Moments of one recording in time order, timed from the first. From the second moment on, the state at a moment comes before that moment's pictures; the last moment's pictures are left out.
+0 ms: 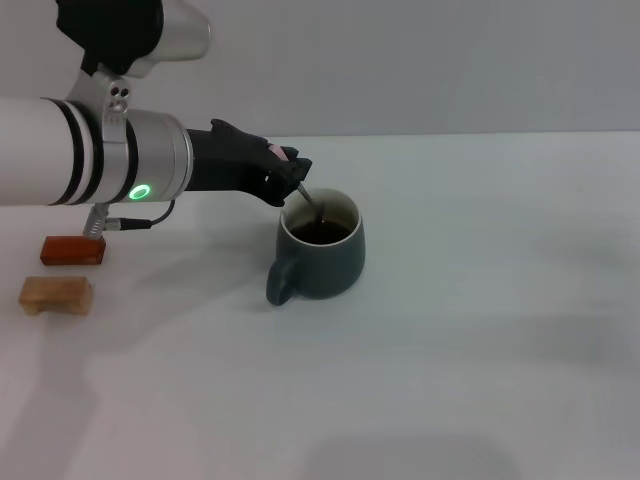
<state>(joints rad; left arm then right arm) -0.41 -2.06 -1.61 -1.52 2.31 -1.00 0.66 0.15 2.08 1.60 0.77 -2.91 -0.59 -0.13</state>
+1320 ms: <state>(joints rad) -0.52 -2.06 -1.69 -1.31 2.36 -1.07 0.74 0.13 2.08 1.58 0.79 -2.91 -0.59 -0.12</state>
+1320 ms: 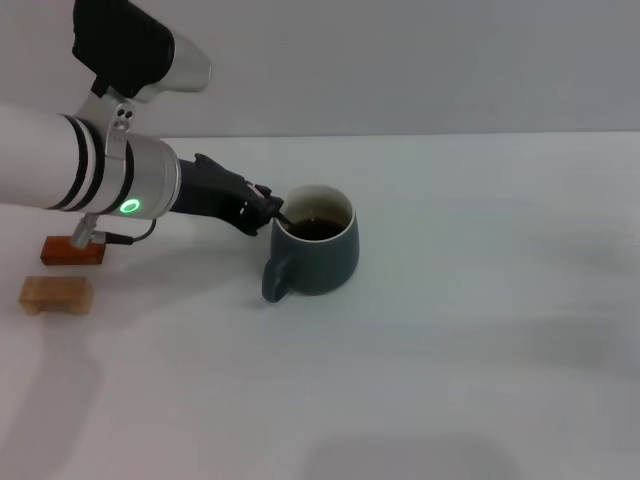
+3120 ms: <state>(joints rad) -0.55 -2.06 -1.63 -1.26 2.28 -0.95 0.74 0.09 2.08 1.57 0.83 -2.91 -0.59 -0.13</state>
